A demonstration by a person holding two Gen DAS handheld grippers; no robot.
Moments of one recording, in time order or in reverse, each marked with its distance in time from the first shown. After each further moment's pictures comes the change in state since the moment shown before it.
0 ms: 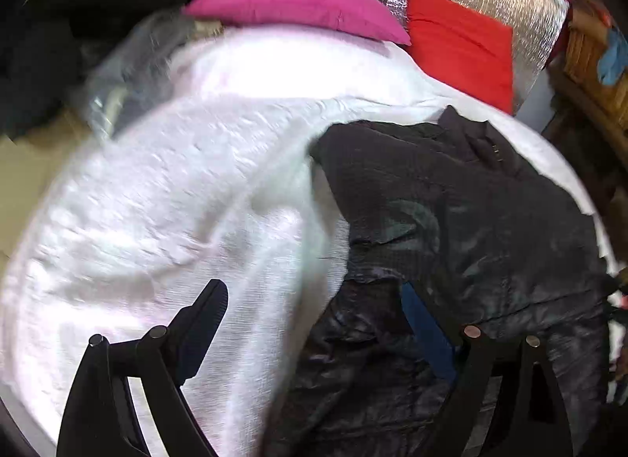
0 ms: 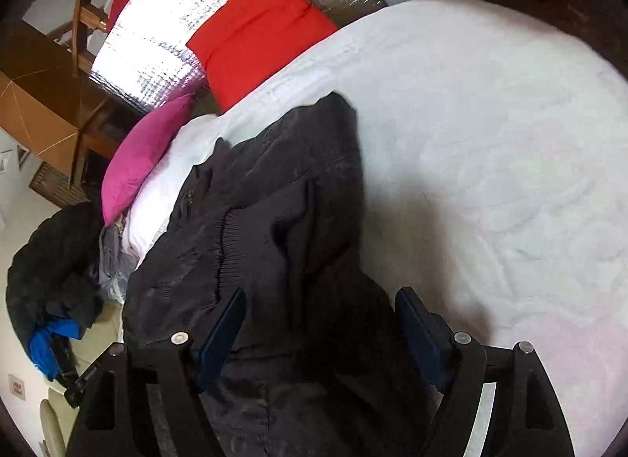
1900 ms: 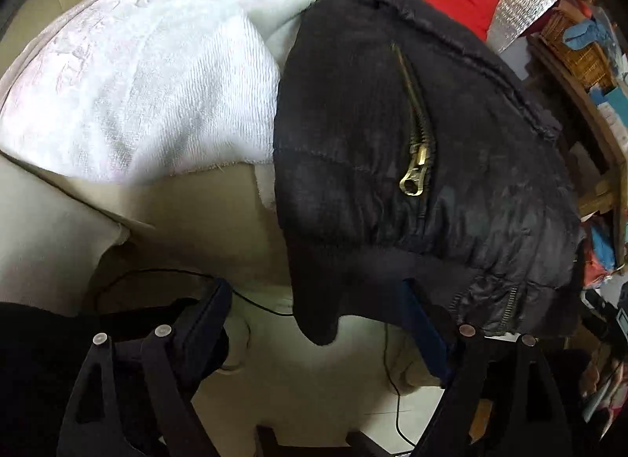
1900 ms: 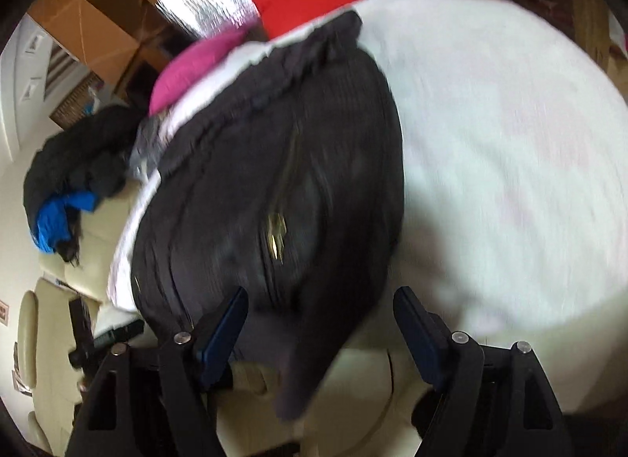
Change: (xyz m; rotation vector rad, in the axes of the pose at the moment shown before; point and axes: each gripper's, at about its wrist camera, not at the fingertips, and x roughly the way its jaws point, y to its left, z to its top) left arm -0.113 0.039 -0.298 -0.137 0.210 -0.119; right arm -0.156 -0.022 -0.251 -0.169 0.104 -0.008
